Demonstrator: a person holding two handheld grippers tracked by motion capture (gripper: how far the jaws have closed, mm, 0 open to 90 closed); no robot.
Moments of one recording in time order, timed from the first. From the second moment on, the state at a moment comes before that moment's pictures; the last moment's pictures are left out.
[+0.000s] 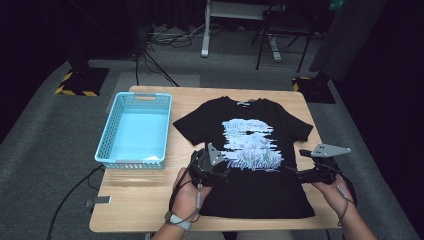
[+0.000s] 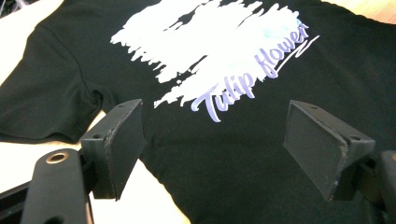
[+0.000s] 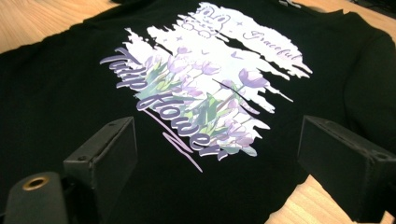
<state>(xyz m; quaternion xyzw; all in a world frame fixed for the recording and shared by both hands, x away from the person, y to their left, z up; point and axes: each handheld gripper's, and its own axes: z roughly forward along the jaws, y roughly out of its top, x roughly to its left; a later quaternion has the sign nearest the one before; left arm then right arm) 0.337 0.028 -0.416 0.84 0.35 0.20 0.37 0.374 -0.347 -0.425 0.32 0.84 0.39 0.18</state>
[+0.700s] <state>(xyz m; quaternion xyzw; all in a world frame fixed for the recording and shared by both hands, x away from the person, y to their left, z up) 0.316 0.053 -0.401 0.83 0.35 0.22 0.37 0.361 -0.360 -0.407 0.32 0.84 0.40 0.20</state>
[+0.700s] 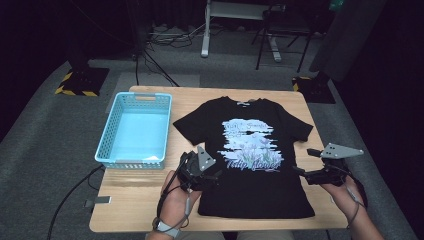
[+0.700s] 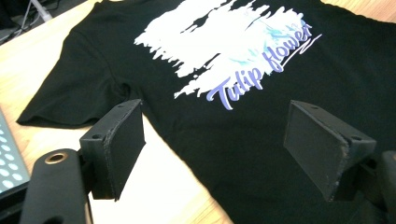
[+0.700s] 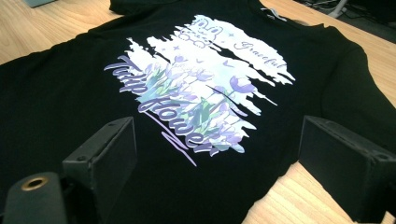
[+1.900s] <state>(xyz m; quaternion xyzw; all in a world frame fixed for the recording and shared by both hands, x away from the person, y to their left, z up) 0.307 0.143 -0.448 0.82 0.40 0.23 0.34 0.354 -0.421 -0.438 0.38 0.82 0.37 0.20</state>
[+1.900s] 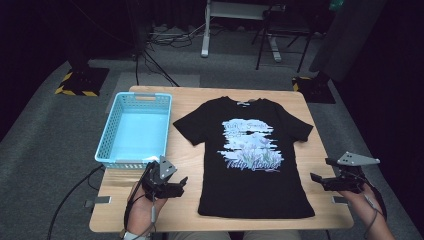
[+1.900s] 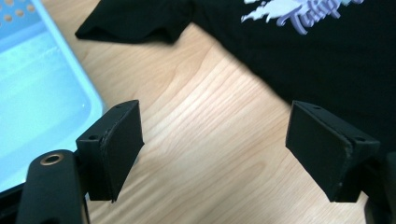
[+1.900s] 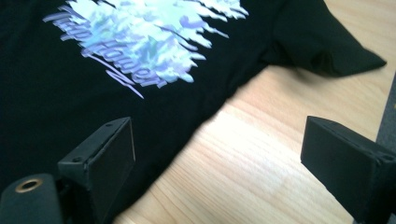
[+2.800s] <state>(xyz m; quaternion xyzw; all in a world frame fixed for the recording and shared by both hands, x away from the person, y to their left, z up) 0.300 0.195 -0.491 0.82 0.44 0.20 0.30 0.360 -0.440 -0.486 0.41 0.83 0.34 0.17</state>
